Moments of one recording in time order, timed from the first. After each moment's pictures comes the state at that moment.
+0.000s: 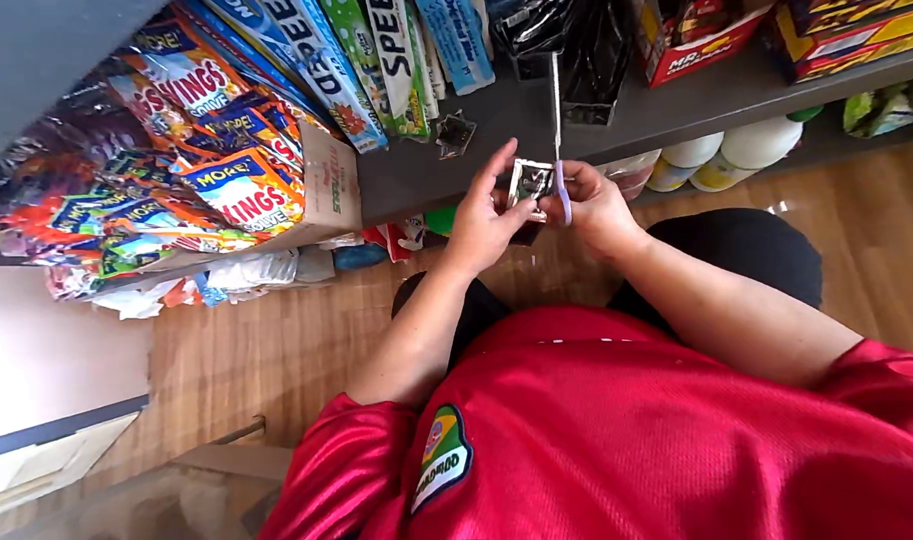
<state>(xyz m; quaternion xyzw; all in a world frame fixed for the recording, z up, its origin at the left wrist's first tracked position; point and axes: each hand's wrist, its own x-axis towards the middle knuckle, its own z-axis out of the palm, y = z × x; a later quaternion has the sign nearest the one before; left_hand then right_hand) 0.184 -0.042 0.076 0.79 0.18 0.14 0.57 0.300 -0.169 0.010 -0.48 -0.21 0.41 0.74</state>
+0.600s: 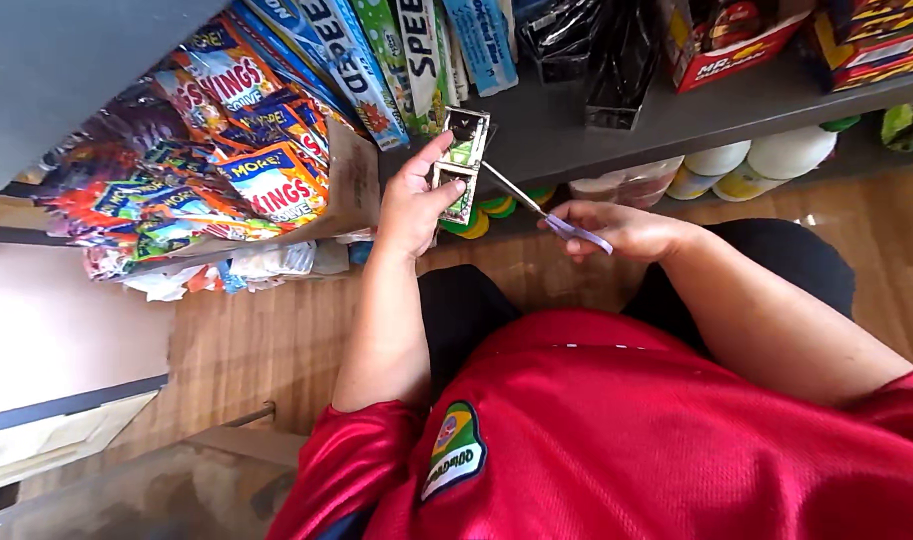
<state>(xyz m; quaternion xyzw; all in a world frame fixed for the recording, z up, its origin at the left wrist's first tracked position) 0.146 0.019 0.125 0.74 0.28 0.19 0.58 0.330 -0.185 0.023 -0.46 -0.42 0.61 0.49</state>
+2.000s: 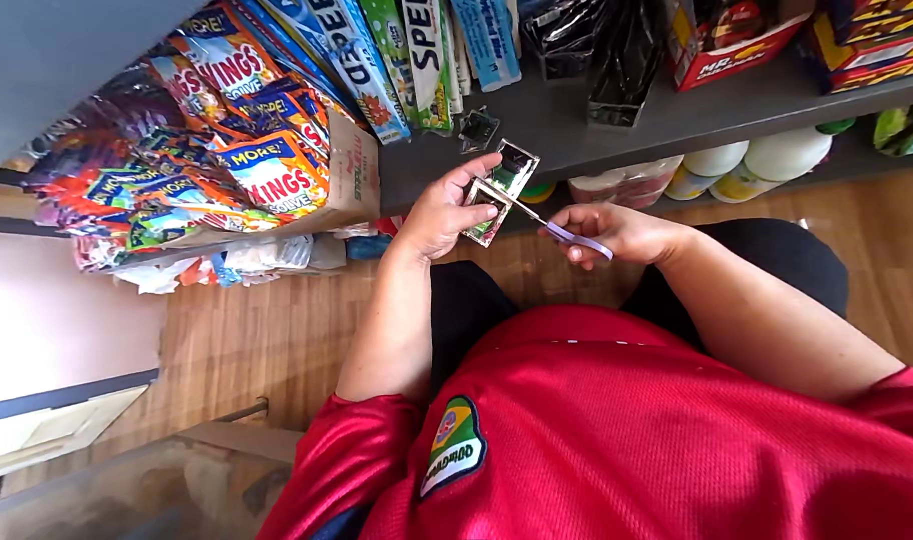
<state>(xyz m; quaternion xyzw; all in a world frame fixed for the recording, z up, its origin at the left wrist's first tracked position) 0.145 0.010 0.110 0.69 0.21 0.05 0.69 0.324 -0.187 0.021 -0.42 -0.41 0.63 0.51</state>
